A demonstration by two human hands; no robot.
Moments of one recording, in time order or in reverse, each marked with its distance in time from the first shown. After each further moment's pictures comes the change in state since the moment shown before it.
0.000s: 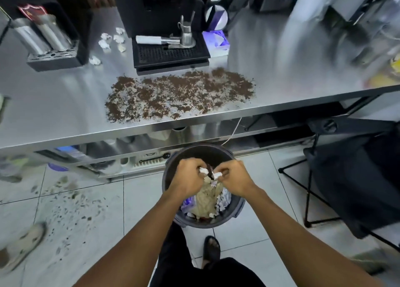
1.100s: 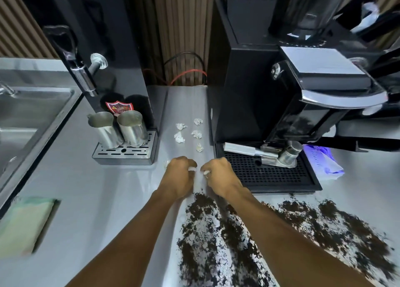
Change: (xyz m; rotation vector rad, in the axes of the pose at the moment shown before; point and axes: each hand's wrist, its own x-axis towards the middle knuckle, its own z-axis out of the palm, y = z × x) left_hand 0.326 -0.205 -0.324 0.125 0.304 0.036; right_hand 0.414 -0.346 0.029 -0.336 0.008 -0.239
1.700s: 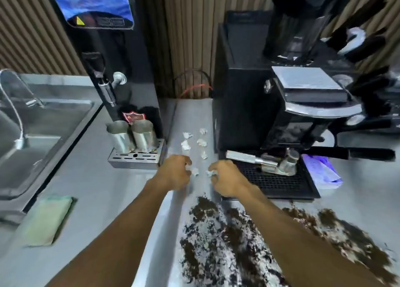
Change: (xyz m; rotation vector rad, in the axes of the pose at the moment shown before) left_hand 0.003 0.008 -0.048 0.109 -0.178 -0.115; right_hand -0.017 -0.004 -0.034 -0.007 -0.102 -0.089
